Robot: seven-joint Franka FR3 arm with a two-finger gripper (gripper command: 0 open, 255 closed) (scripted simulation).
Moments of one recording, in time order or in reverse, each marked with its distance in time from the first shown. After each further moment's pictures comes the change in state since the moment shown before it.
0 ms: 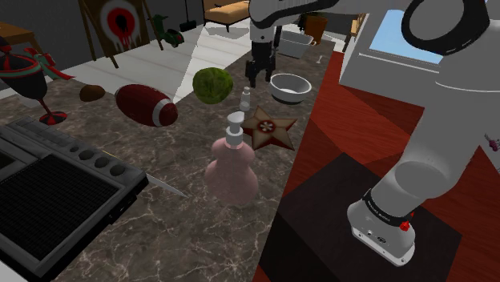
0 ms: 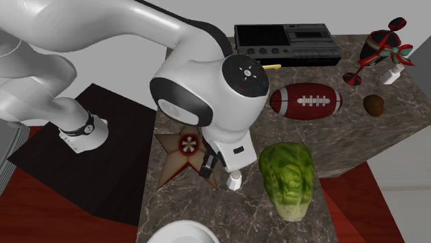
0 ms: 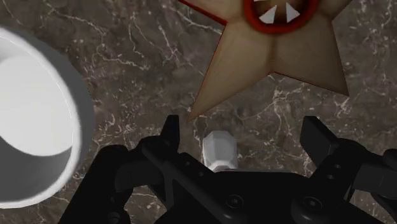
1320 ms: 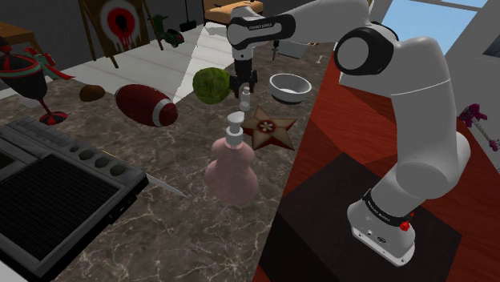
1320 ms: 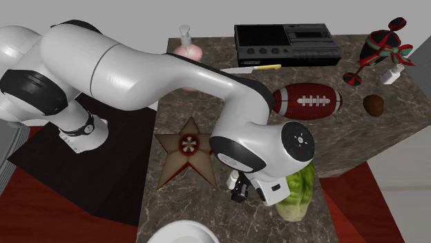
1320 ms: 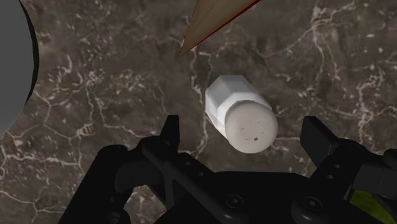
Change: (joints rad) arm 0.024 0.441 -0.014 0.447 -0.022 -0.050 0.021
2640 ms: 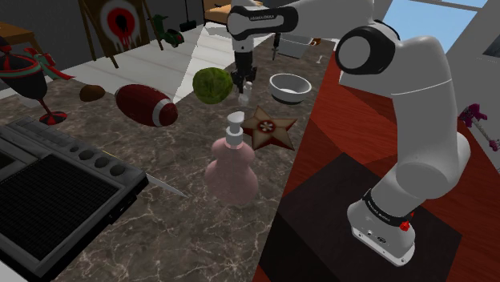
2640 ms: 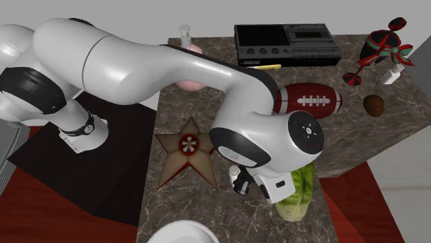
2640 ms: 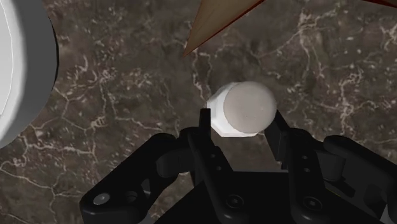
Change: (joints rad) arm 0.002 -0.010 0.001 0.062 0.001 -0.072 -0.001
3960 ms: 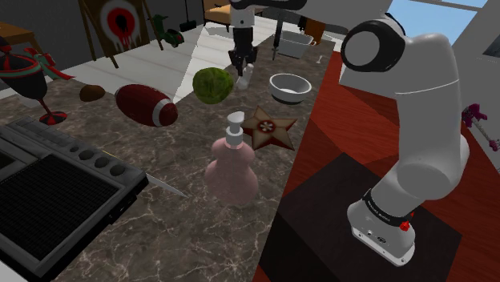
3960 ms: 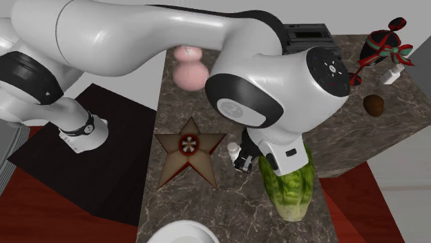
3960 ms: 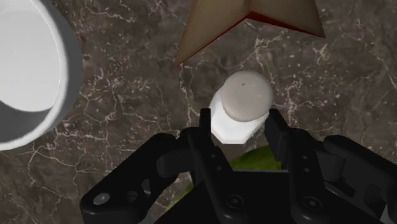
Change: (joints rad) arm 0.033 -0.056 0.012 0.147 0.007 -0.201 0.037
